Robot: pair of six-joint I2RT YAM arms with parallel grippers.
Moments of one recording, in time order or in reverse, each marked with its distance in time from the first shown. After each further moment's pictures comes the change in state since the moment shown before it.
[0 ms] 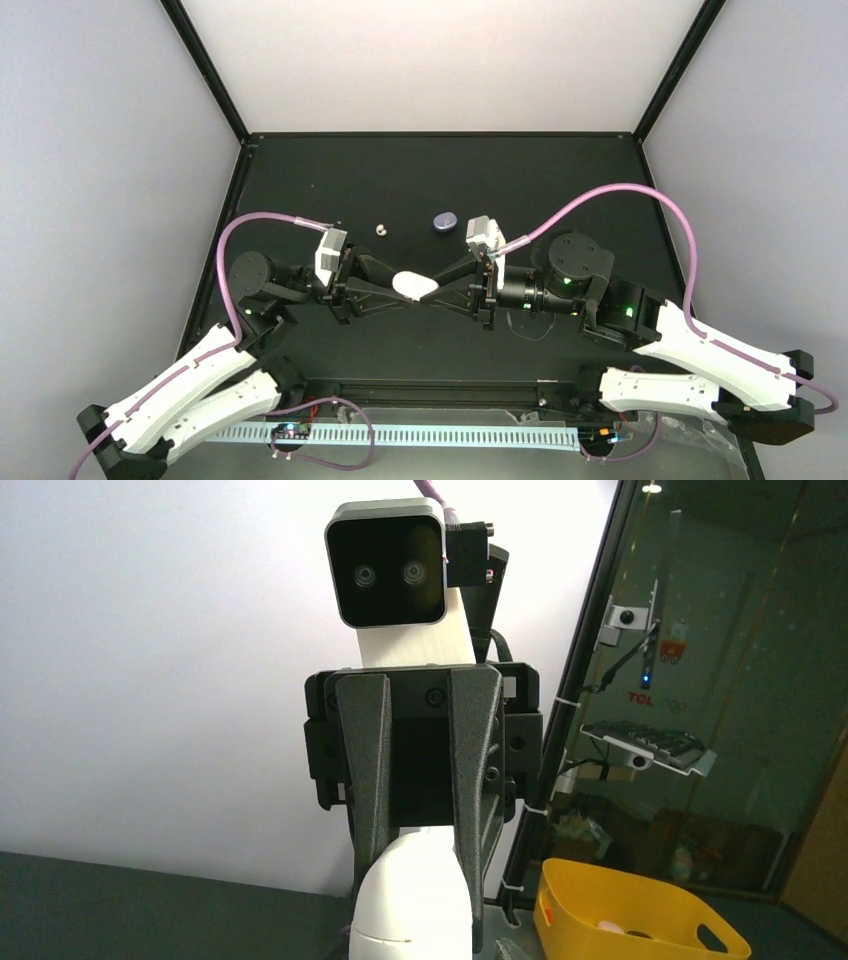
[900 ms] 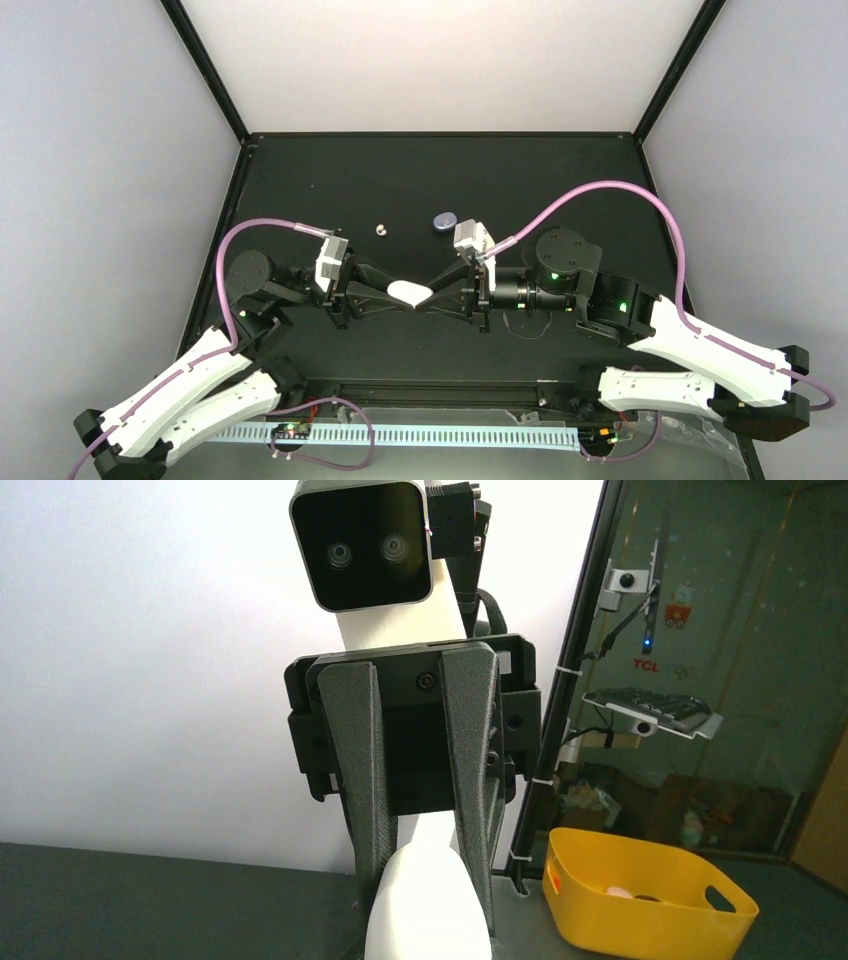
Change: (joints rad) left arm 0.000 -0.022 0.018 -0.100 0.029 0.093; right arm 0.000 0.042 0.041 -0.060 -0.062 -0.008
